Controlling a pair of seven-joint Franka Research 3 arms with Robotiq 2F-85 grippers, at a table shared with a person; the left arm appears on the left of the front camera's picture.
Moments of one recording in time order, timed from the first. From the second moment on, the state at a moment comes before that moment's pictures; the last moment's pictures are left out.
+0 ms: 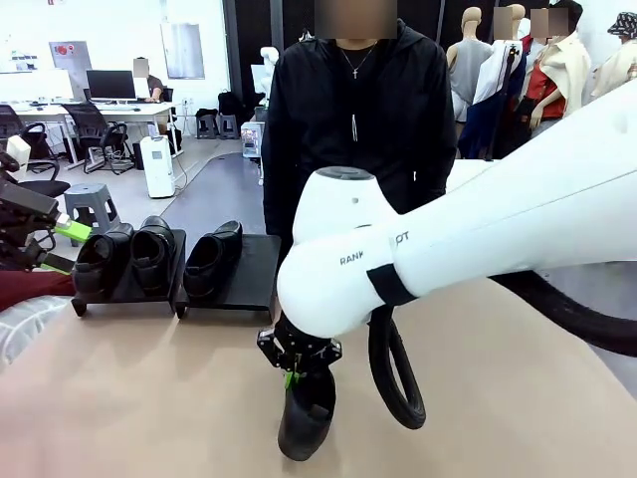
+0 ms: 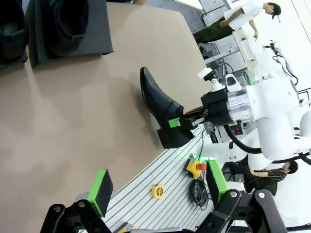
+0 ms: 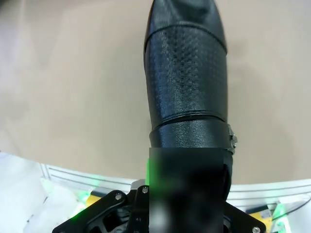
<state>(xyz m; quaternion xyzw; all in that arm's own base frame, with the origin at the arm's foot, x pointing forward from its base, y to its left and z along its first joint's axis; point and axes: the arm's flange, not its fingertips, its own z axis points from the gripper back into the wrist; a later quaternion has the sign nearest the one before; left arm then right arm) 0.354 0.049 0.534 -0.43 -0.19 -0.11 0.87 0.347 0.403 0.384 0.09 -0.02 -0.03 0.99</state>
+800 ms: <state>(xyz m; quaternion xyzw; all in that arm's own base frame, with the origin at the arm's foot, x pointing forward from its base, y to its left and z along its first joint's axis) 0.354 0.050 0.534 -0.43 -0.19 -0.11 0.87 0.378 0.305 0.487 0.18 0.01 0.01 0.98</state>
